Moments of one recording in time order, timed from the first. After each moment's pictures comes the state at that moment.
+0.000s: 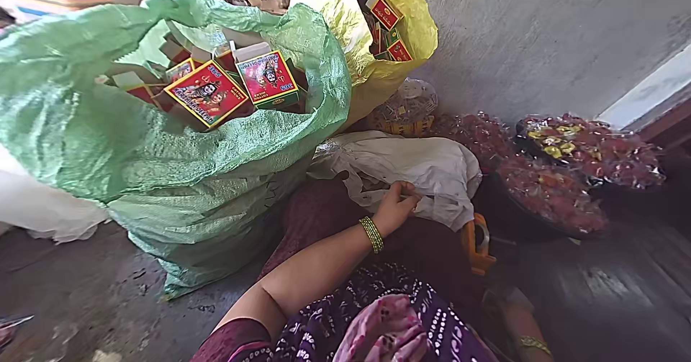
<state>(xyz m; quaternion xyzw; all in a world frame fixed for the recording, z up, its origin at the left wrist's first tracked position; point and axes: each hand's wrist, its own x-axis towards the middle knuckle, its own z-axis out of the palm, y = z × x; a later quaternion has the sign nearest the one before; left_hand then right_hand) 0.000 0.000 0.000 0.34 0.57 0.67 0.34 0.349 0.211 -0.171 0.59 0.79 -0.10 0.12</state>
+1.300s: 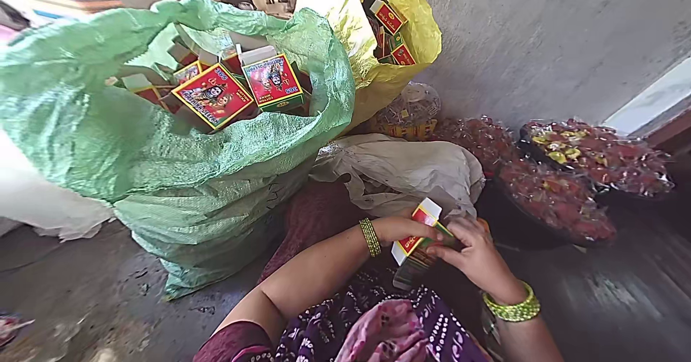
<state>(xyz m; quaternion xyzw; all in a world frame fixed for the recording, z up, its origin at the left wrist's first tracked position) 0.007 -0.025 0.017 0.42 0.40 0.59 0.56 0.182 0.111 0.022 0.05 0.92 -0.23 -0.31</state>
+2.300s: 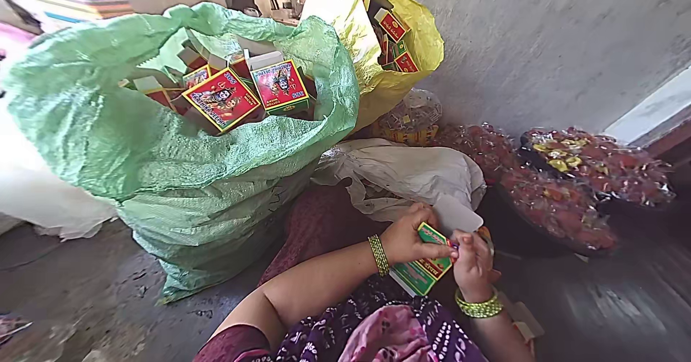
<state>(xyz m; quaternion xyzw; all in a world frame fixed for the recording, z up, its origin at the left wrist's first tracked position) 0.019 -0.015 -0.004 0.61 0.48 0.62 0.11 0.158 0.089 -0.007 0.09 0.79 -0.29 -0.53</state>
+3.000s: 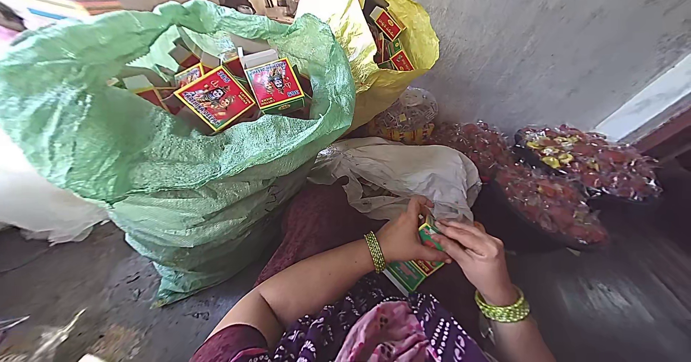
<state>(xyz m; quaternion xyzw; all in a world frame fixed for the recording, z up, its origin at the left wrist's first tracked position) 0.022 -0.022 0.010 0.57 0.57 0.54 0.23 0.177 0.104 0.023 -0.03 0.87 -0.24 -0.43</state>
